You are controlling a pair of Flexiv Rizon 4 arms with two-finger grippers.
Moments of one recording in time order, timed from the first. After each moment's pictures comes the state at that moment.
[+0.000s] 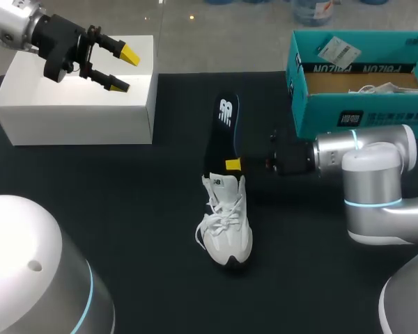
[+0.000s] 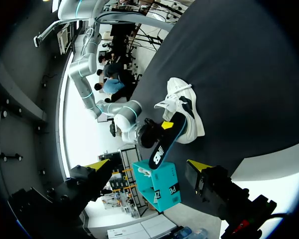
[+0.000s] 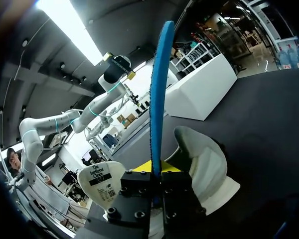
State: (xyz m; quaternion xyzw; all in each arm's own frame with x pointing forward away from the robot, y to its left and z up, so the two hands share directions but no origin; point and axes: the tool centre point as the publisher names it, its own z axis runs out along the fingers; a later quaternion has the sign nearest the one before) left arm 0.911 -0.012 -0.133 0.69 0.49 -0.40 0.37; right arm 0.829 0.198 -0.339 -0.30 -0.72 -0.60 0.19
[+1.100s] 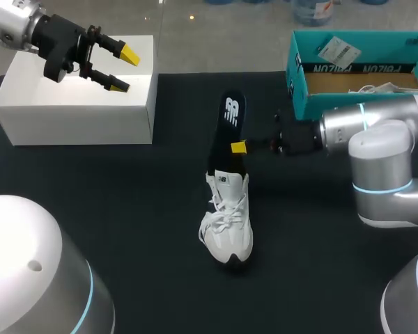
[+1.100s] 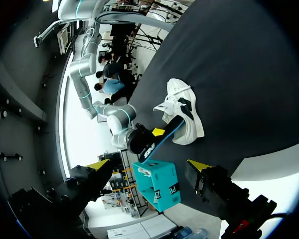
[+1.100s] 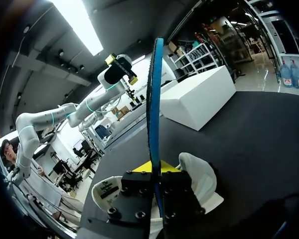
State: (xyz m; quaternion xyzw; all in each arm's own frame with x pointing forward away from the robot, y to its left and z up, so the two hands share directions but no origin) left arm 0.911 -0.012 -0.133 0.69 0.49 -0.40 0.37; right arm 0.848 0.184 -0.303 -0.28 -0.75 -0.57 0.15
